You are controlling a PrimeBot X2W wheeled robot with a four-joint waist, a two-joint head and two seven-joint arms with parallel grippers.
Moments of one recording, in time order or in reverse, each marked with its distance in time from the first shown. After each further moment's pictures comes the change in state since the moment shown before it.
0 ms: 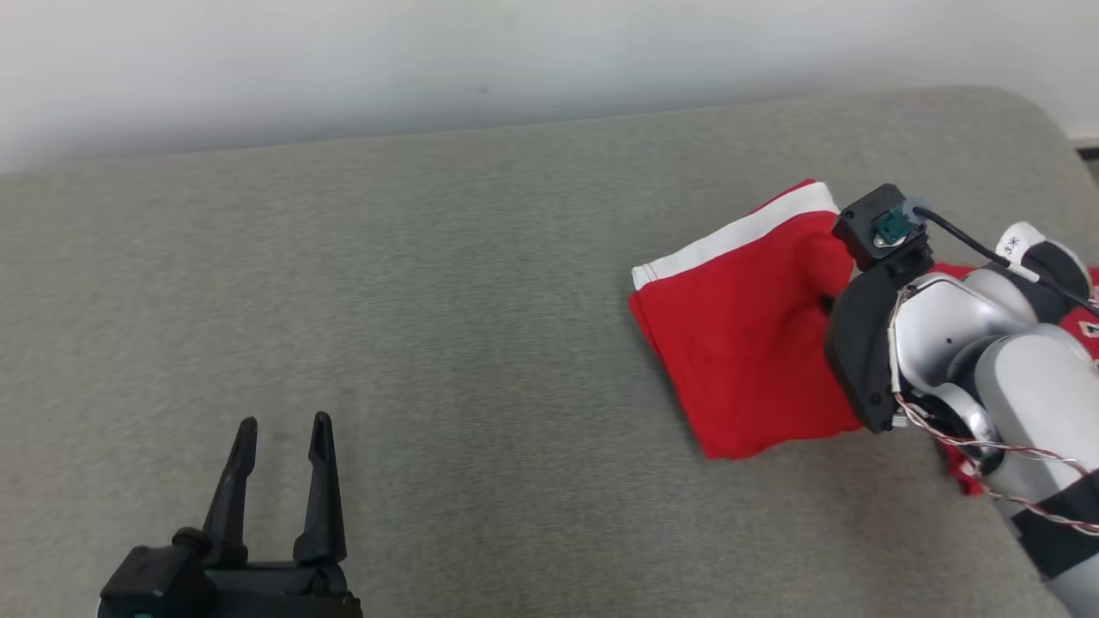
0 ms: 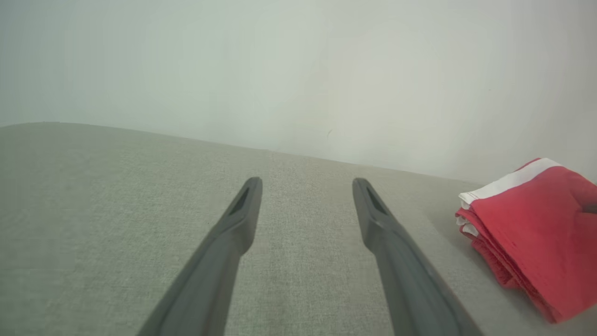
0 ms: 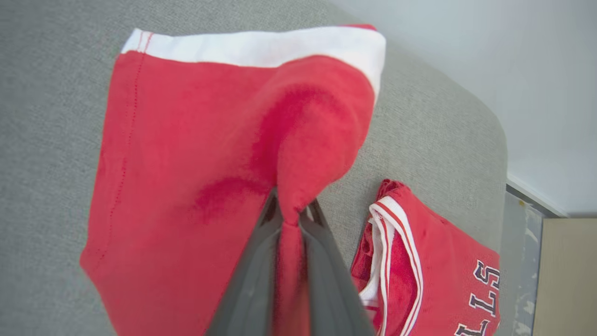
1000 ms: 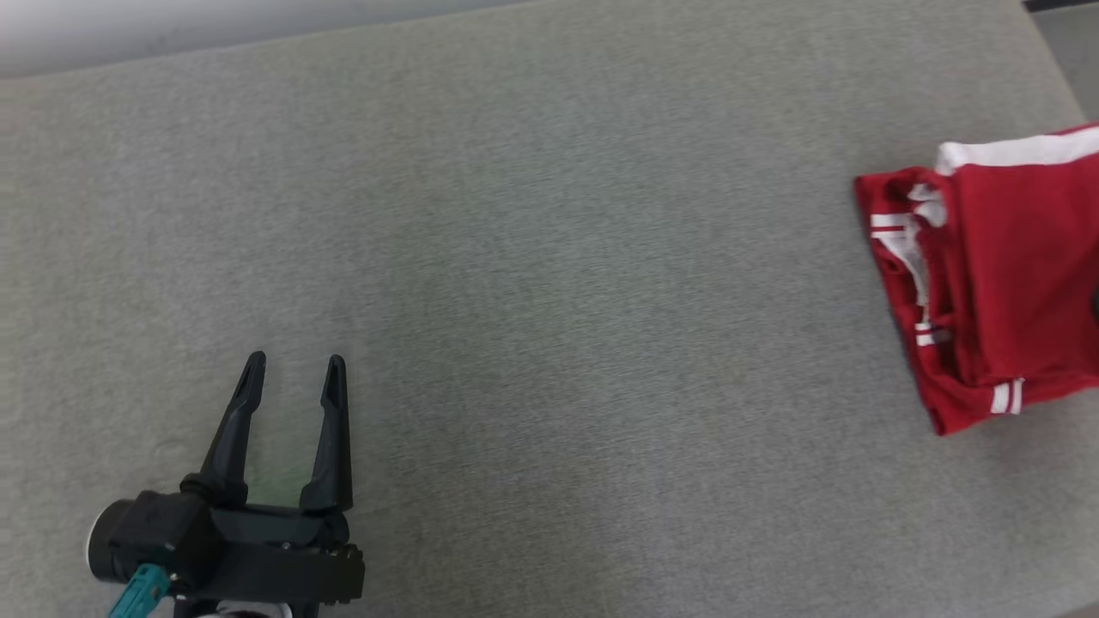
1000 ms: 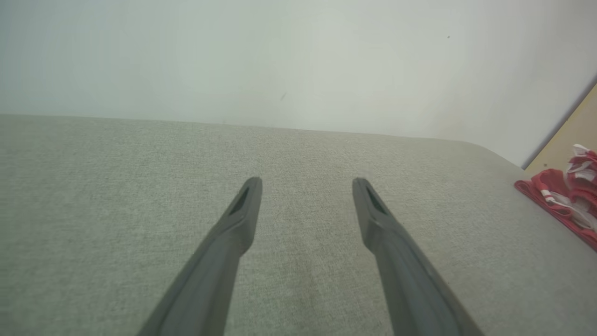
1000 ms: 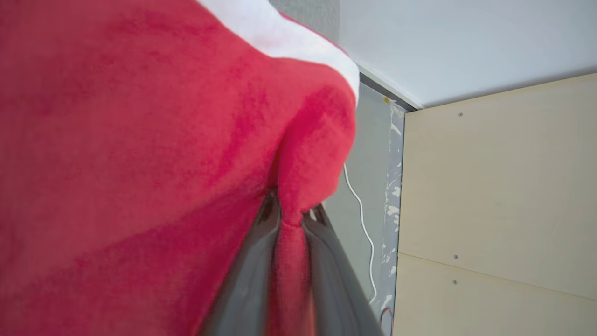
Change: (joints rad) left arm -0.110 0.000 0.011 0.000 0.099 -0.076 0.000; right arm -0.092 -0.346 0.023 0.350 -0.058 0.000 -0.364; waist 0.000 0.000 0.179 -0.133
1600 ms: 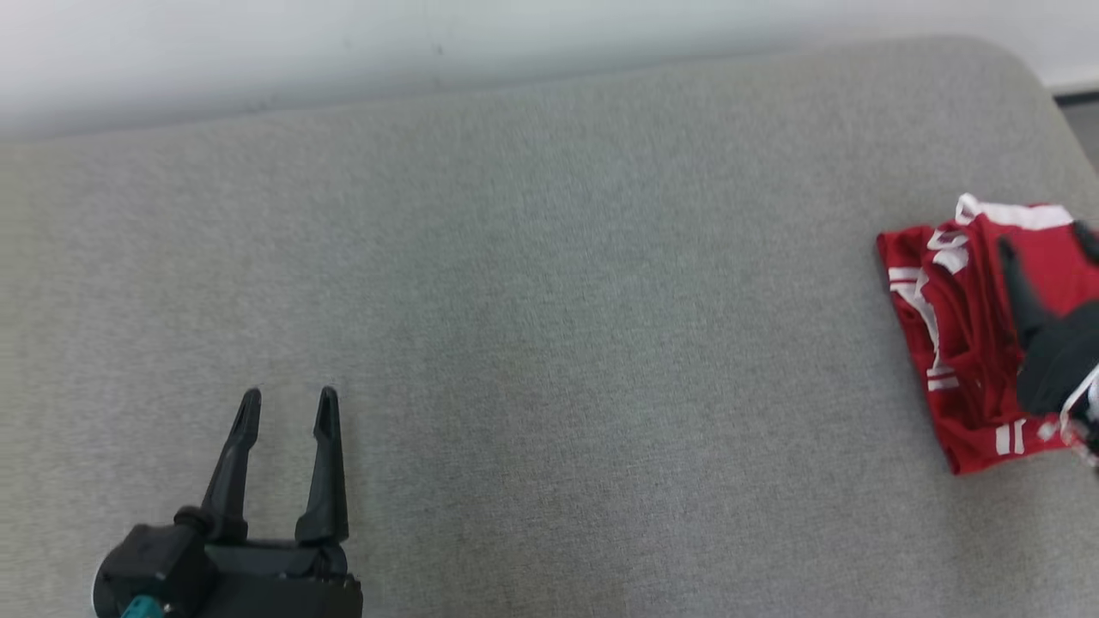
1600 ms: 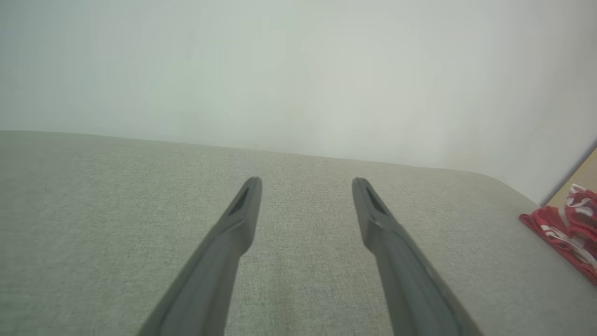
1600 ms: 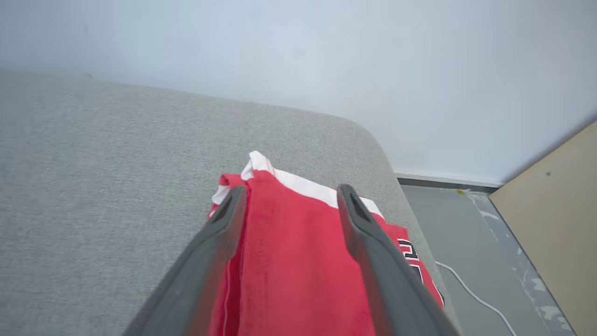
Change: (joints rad) left arm 0.060 0.000 -0.003 -0.007 -0.058 0.034 0.000; right arm 0.197 0.260 -0.317 -0.012 0.063 0.000 -0.443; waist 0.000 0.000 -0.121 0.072
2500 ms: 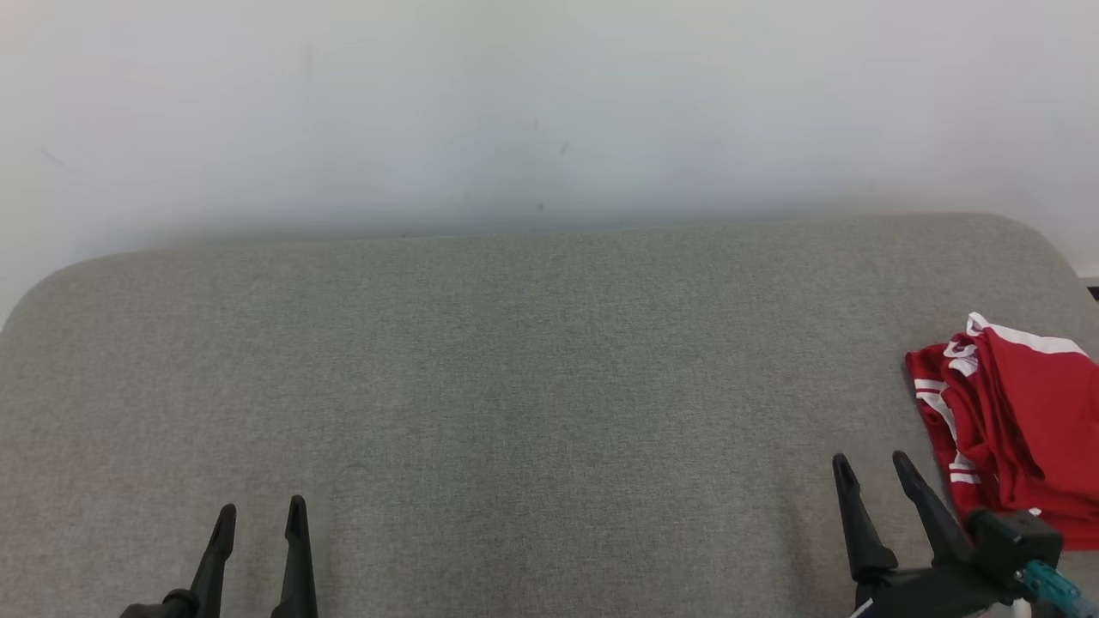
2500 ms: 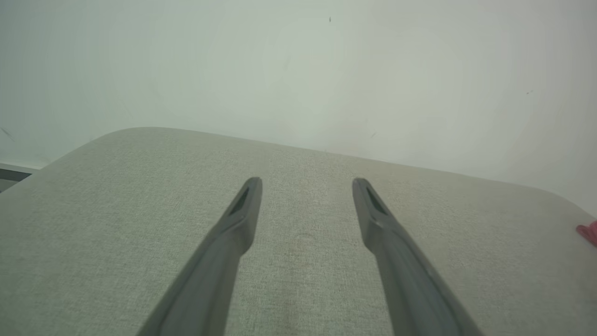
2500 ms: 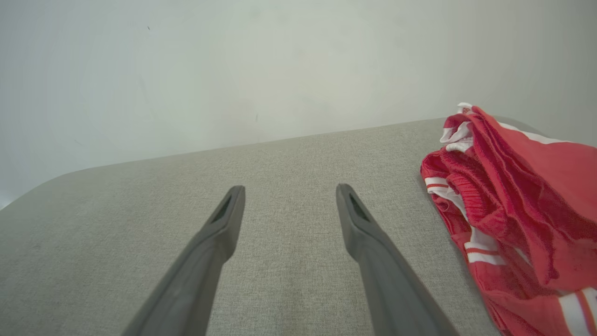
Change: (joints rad) left arm 0.119 0.000 0.080 0.131 0.005 -0.002 0.000; right arm 0.483 0.334 -0.032 -0.230 0.059 0.000 -0.274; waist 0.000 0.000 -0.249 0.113
